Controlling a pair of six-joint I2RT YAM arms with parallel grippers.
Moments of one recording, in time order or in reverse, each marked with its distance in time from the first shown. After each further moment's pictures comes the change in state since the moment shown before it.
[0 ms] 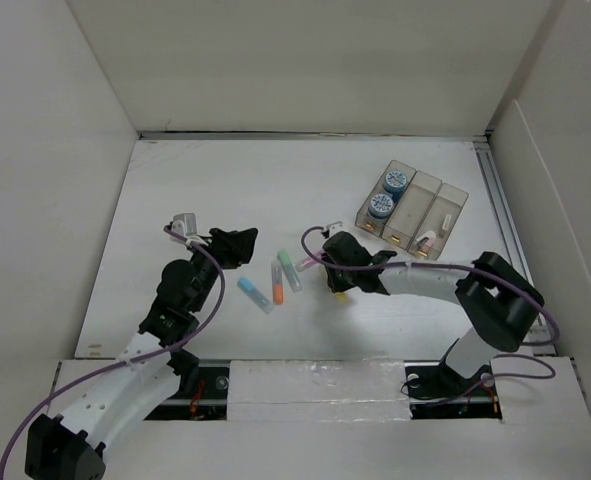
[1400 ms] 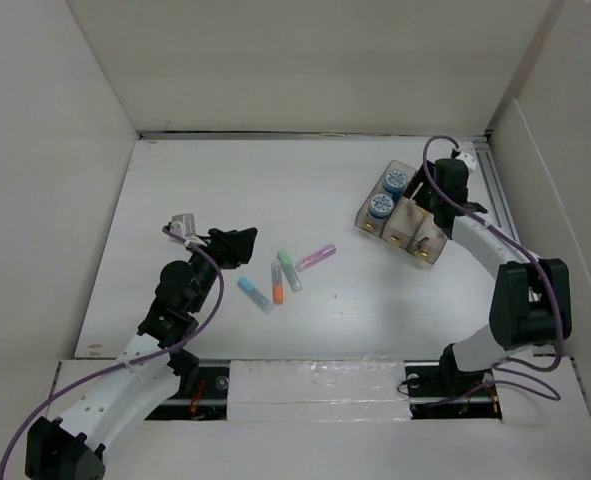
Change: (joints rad) left arm 0.000 -0.021 0.000 0.000 0.002 0.003; right arm -0.733 -0.083 0.178 0.125 0.038 0.159
